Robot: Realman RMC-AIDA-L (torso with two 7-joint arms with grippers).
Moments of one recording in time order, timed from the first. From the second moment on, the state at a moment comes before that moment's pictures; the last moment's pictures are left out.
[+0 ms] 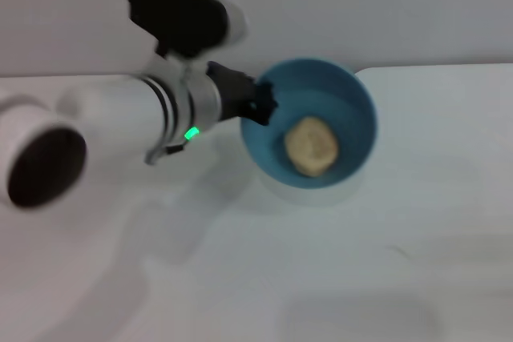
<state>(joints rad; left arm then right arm) -0.50 -2.06 -1.21 -1.30 2.69 -0.54 0.19 0.17 2.07 -0.19 -0.65 -1.82 -1.53 1.54</state>
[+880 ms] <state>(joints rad) -0.38 -2.08 -0.81 -0.99 2.75 0.60 0.32 0.14 2.07 -0.18 -0.63 -1.82 -1.54 1.54</state>
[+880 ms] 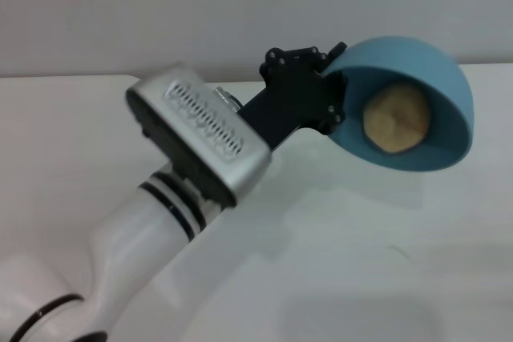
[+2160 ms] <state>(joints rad) -0.53 -2.08 -0.64 -0.76 2.27 1.11 0.50 0.18 2.07 -0.16 -0.62 -1.82 -1.54 1.54</state>
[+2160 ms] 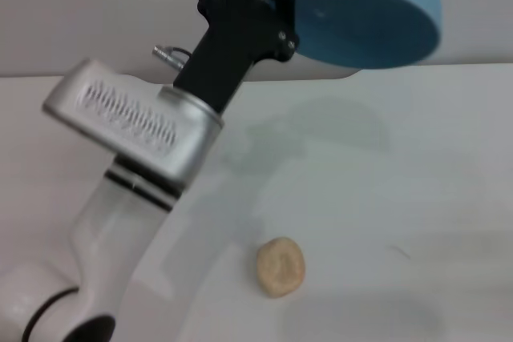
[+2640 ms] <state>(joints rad) -0.59 -2.06 -1.20 -0.92 2.27 0.16 0.53 0.25 2.07 -0.36 -0.62 -1.89 -1.51 1.54</state>
